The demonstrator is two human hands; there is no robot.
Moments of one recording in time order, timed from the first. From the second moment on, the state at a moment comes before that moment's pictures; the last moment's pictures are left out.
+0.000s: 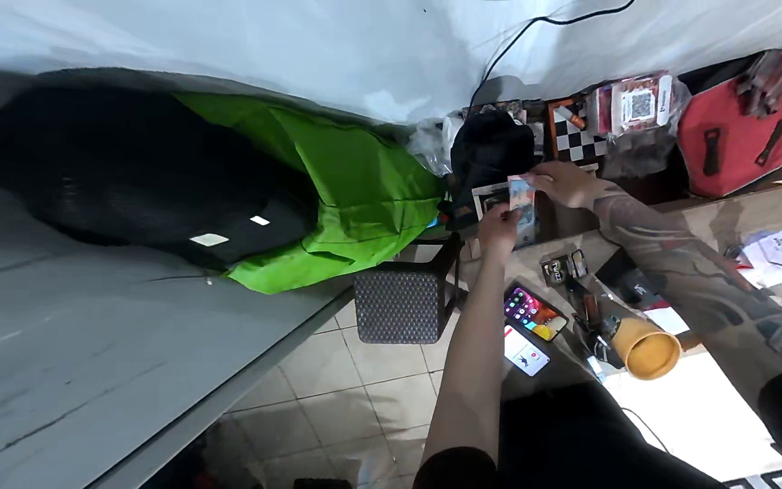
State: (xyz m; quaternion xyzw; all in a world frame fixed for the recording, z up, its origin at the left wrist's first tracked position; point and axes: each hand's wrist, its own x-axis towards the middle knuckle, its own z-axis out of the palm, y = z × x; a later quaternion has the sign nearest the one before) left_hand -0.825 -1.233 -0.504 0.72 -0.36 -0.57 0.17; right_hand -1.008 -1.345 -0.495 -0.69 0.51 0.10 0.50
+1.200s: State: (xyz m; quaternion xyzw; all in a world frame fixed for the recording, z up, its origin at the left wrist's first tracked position) left_hand -0.919 -1.265 -0.490 0.64 -0.52 -0.52 -0.22; right_hand -1.036 -1.338 -0.485 -0.59 0.63 0.35 0.37
